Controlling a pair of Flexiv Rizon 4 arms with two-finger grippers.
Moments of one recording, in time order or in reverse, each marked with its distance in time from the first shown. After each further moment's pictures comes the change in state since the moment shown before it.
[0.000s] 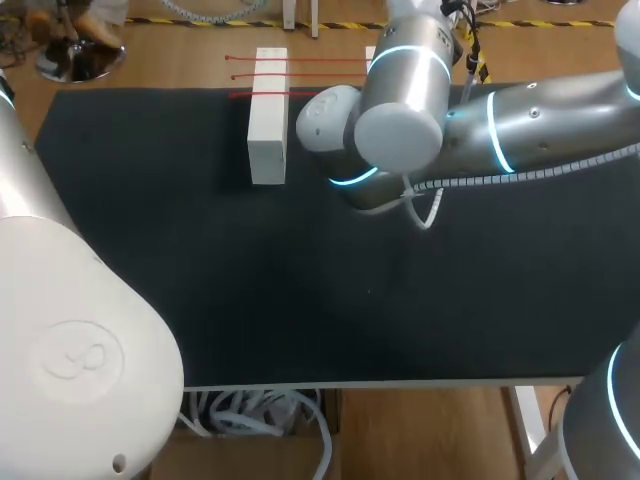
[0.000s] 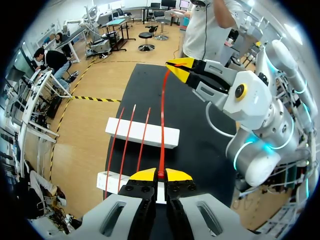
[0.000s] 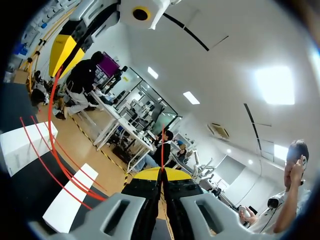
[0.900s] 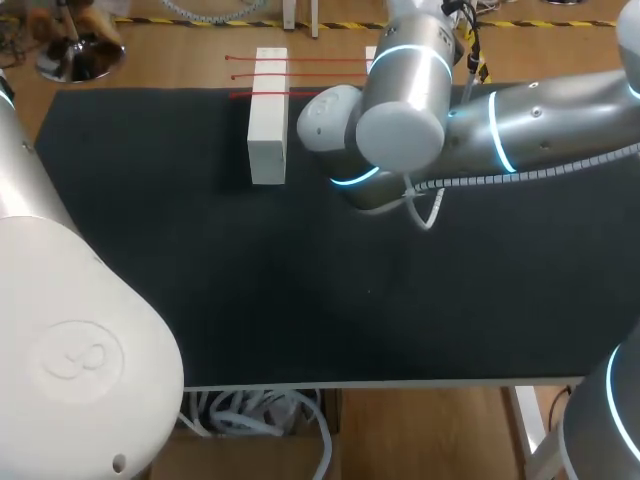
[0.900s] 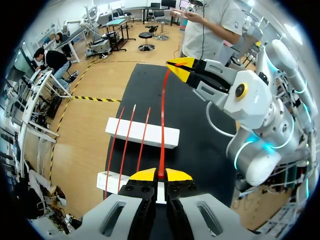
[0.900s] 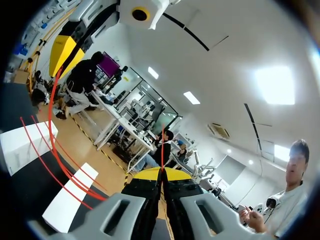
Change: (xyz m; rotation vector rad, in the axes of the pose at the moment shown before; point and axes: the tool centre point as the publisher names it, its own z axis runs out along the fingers) left arm 0.000 0.000 0.000 0.000 0.000 0.000; right arm -0.001 -0.002 0.000 0.004 0.004 -0.010
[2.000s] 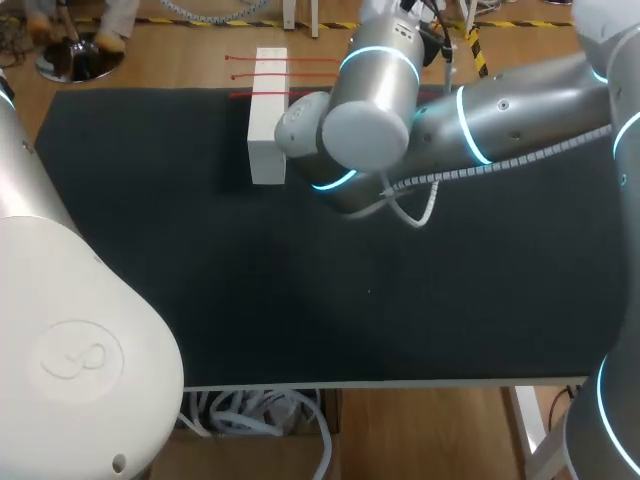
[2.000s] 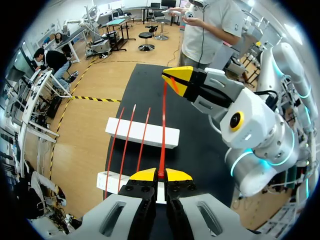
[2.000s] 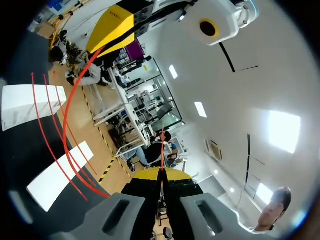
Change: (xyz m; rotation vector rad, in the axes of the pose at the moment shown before) left arm 0.000 0.000 0.000 0.000 0.000 0.000; right arm 0.022 0.022 -0.004 0.016 0.013 -0.355
